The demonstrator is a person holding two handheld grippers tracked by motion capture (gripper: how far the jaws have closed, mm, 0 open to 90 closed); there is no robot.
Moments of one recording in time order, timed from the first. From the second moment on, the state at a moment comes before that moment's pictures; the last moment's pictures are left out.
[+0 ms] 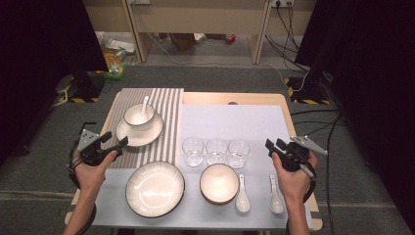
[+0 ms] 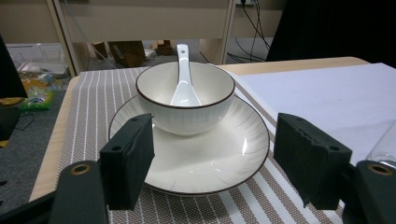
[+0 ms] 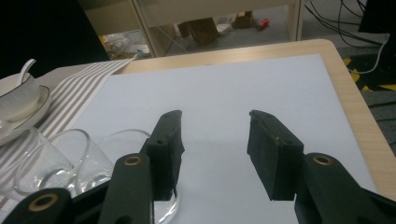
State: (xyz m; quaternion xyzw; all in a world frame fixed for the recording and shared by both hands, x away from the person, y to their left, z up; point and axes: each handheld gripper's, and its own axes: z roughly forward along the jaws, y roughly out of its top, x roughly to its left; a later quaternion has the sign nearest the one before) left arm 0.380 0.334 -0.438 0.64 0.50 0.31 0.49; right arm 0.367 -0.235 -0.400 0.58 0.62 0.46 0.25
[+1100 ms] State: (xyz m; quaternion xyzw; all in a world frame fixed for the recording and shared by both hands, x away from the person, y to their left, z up) left arm 0.367 0.340 -0.435 0.63 0.50 0.31 0.50; right arm 0.385 -0.278 -0.451 0.66 0.67 0.28 0.18
